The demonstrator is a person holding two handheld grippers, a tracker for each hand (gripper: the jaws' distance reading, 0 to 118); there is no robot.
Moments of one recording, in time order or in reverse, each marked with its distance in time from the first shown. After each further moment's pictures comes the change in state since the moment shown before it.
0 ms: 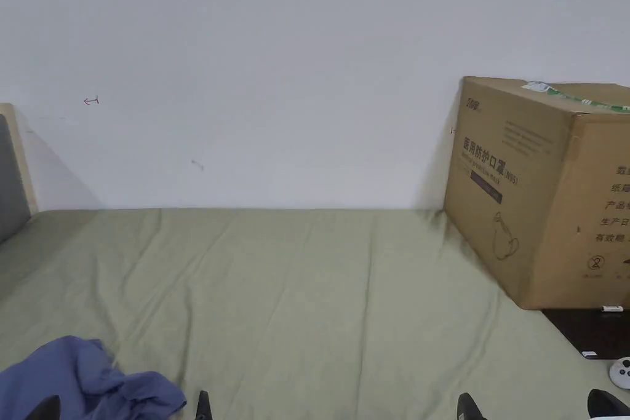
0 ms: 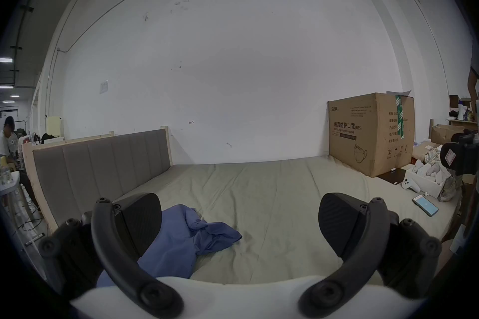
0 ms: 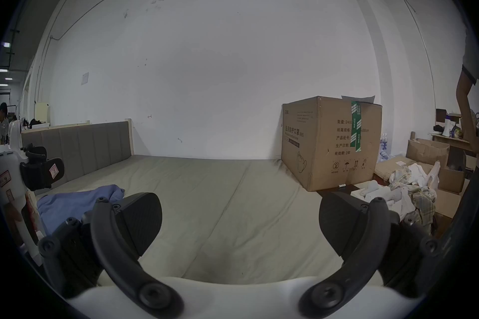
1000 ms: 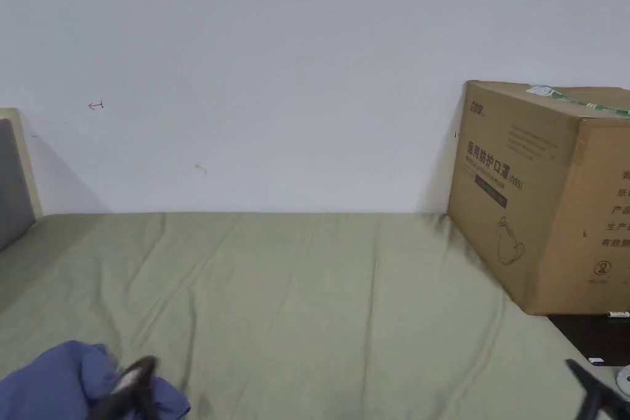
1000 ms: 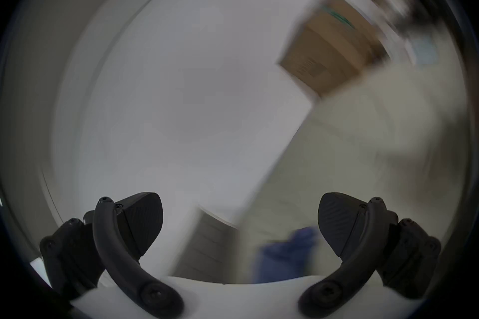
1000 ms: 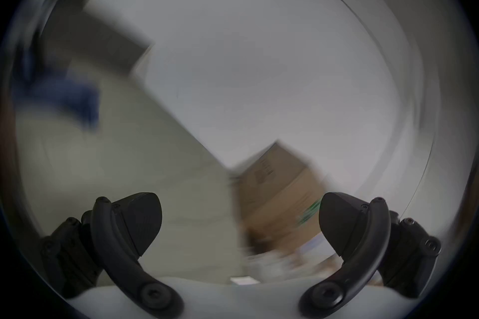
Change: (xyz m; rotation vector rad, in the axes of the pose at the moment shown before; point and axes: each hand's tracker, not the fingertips) left arm 0.049 -0.017 0.005 0.201 -0.008 -1.168; right arm -0.052 -0.010 -0.003 0.026 -0.142 1.052
